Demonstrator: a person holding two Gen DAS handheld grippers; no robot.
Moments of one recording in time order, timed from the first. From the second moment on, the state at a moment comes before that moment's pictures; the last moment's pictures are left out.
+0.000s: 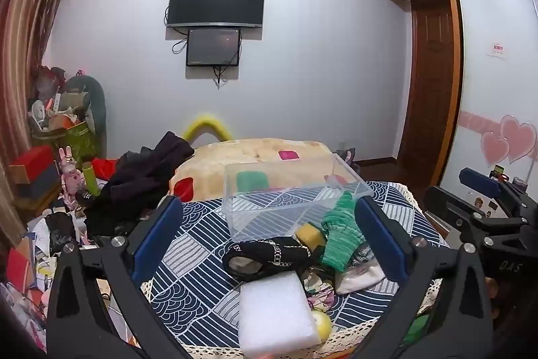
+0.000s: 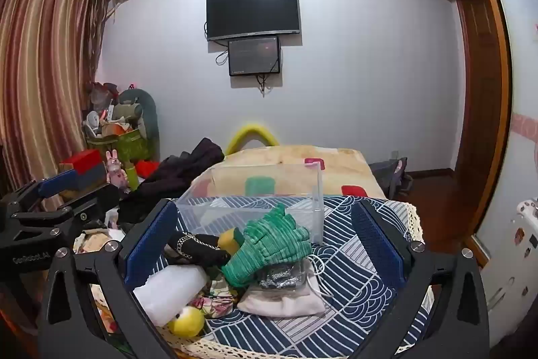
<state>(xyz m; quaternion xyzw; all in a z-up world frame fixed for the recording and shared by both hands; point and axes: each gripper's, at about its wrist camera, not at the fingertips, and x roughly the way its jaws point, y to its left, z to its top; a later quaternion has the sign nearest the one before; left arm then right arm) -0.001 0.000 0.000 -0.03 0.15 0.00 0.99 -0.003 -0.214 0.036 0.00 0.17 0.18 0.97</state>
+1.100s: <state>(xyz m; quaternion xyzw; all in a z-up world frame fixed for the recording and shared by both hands) -0.003 -0.003 0.002 -0.02 0.15 0.00 0.99 -0.004 -0.216 0.038 0.00 0.17 0.18 0.97</state>
